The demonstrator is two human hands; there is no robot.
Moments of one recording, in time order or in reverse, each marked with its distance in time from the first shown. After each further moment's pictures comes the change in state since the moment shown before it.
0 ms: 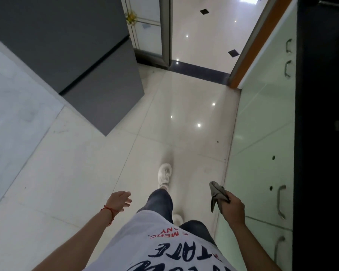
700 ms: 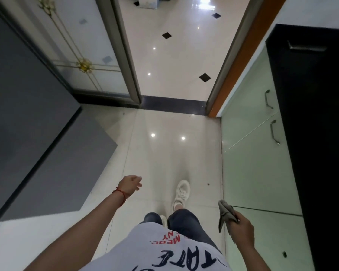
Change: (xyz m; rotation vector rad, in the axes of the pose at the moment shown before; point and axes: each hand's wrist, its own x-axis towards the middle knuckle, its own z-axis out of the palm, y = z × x) left_hand 0.183 0.461 0.033 0.257 -0.131 0.260; right_hand 0.274 -0.163 -0.049 0.097 0.160 0.308
